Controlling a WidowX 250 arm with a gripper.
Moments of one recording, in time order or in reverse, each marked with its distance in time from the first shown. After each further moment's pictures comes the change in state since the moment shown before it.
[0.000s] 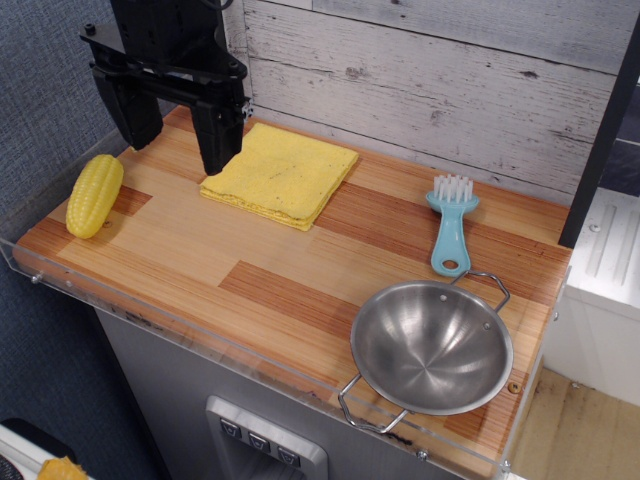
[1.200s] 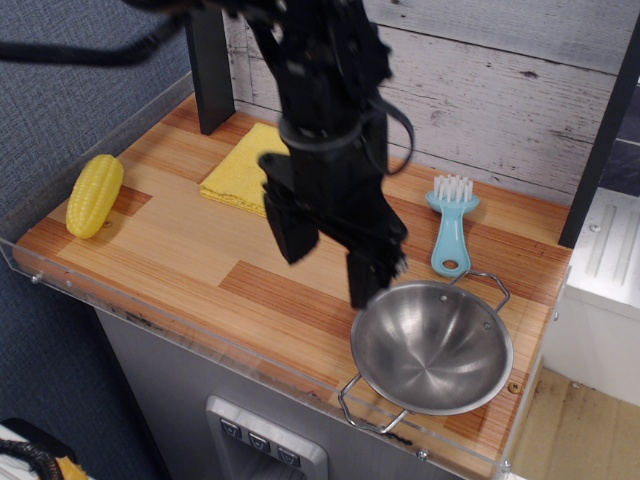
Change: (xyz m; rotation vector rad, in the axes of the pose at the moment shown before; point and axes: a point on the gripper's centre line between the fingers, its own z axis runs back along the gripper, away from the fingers) arm -0.007 -0.112 -0.057 -0.090 -0.027 -0.300
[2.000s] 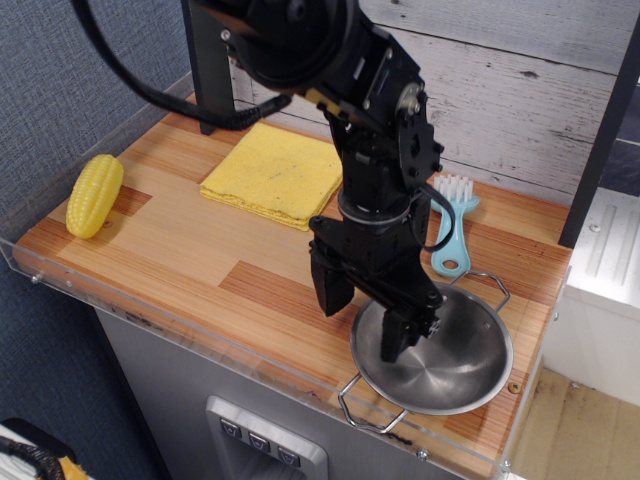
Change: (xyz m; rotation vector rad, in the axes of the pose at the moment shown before) arm 0.008 -0.010 -0.059 0.008 0.092 -0.034
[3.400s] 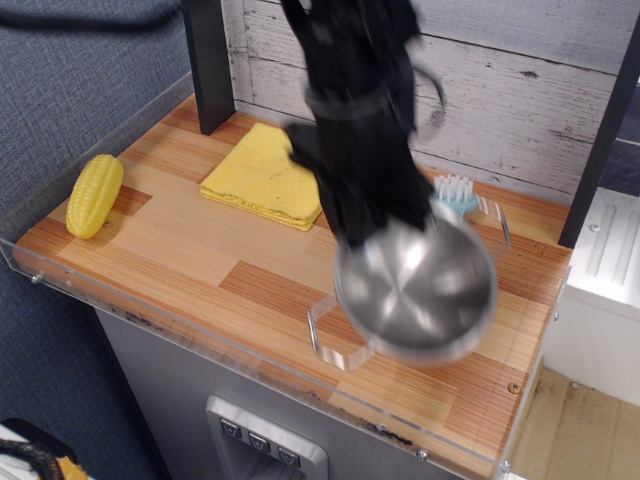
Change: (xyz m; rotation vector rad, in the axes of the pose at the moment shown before) arm 0.007 0.031 0.096 0.008 -0.206 0.107
